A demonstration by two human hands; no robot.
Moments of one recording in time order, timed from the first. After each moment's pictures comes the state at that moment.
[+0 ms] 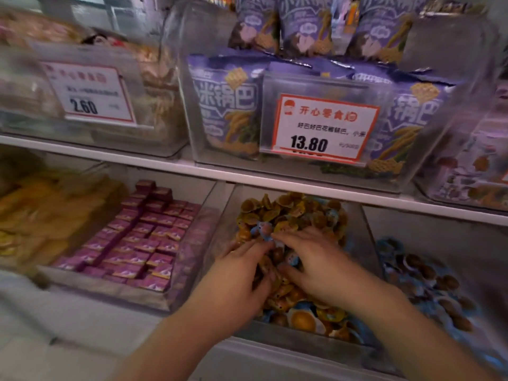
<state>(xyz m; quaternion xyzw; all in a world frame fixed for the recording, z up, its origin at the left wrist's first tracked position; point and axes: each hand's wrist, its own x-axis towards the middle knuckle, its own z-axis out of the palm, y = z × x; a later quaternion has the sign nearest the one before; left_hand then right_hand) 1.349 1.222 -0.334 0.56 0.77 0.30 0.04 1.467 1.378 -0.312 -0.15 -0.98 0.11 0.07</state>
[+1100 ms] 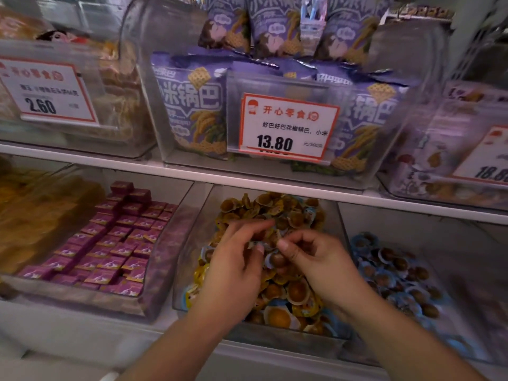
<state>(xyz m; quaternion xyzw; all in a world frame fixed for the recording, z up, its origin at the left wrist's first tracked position) 1.380 1.249 -0.325 0.48 0.68 0.55 0.03 1.496 1.365 -0.306 -0.29 -0.73 0.56 0.26</state>
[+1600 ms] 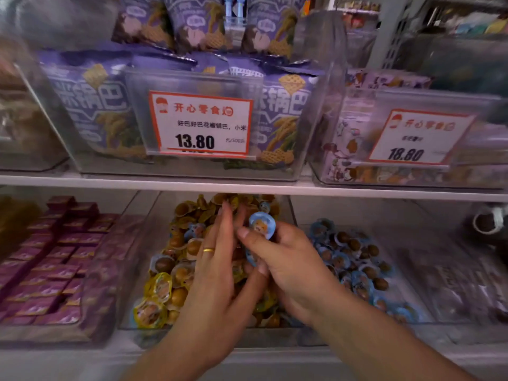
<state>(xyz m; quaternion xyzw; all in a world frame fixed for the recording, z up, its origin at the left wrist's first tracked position) 1.425 1.256 -0.317 0.56 0.65 0.51 0.07 1.514 1.346 -0.273 -0.28 -0.58 0.71 0.28</state>
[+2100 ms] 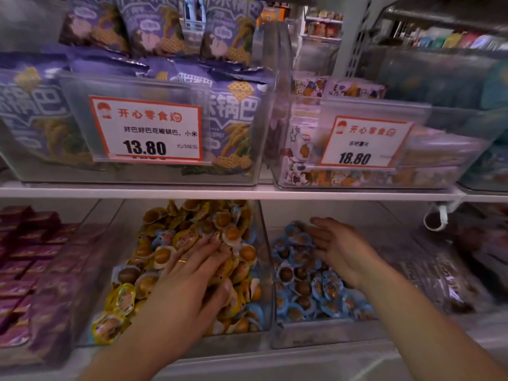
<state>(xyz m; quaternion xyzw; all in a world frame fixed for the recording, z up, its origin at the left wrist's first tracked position) 1.398 1.270 -0.340 0.64 0.73 0.25 0.02 1.603 1.482 -0.312 -0.45 -0.46 0.69 0.33</state>
